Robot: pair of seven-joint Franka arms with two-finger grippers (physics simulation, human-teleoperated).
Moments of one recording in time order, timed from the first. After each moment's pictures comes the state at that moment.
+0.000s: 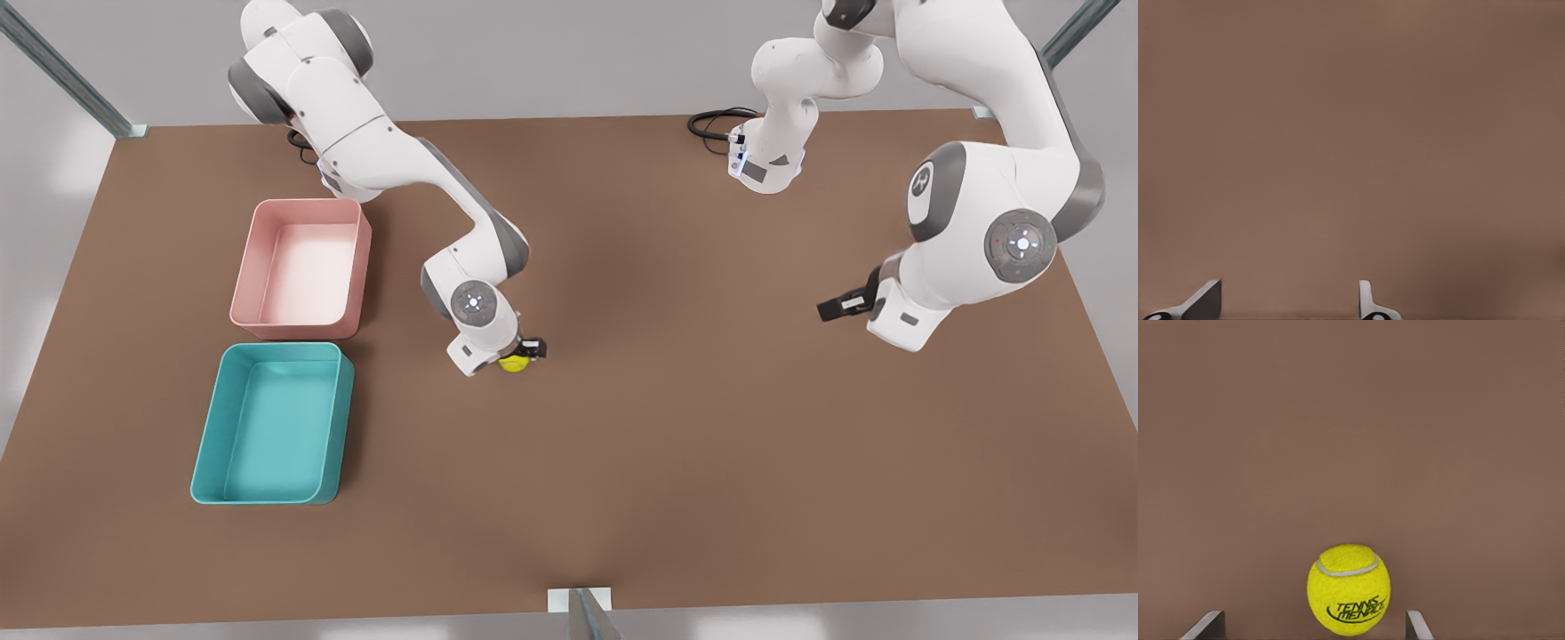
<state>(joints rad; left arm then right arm) -0.10 0.26 -0.05 -1.37 -0.02 1.38 -0.43 0.50 0.58 0.14 -1.69 0.06 2.23 0.72</state>
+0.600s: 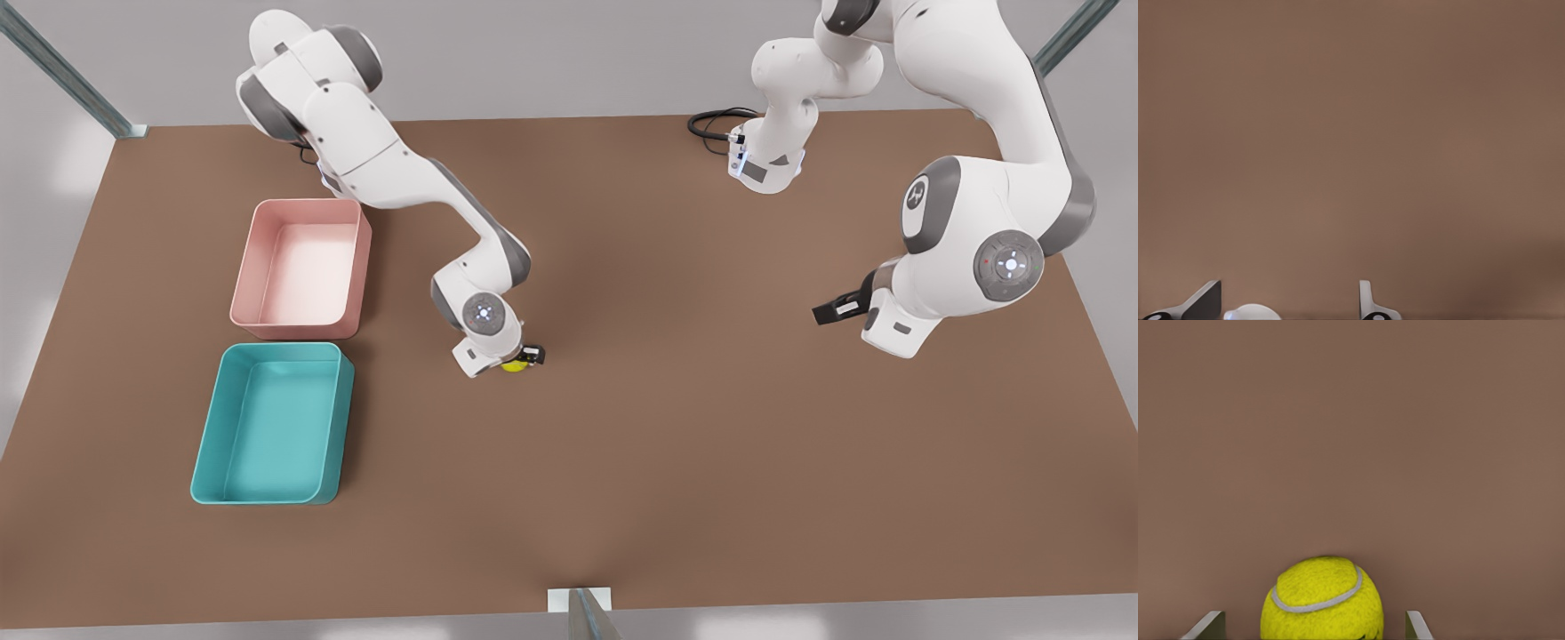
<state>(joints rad) -0.10 0.28 -0.06 -1.37 -0.03 1.34 -0.48 0.52 0.66 0.14 -1.72 0.02 2.31 0.81</state>
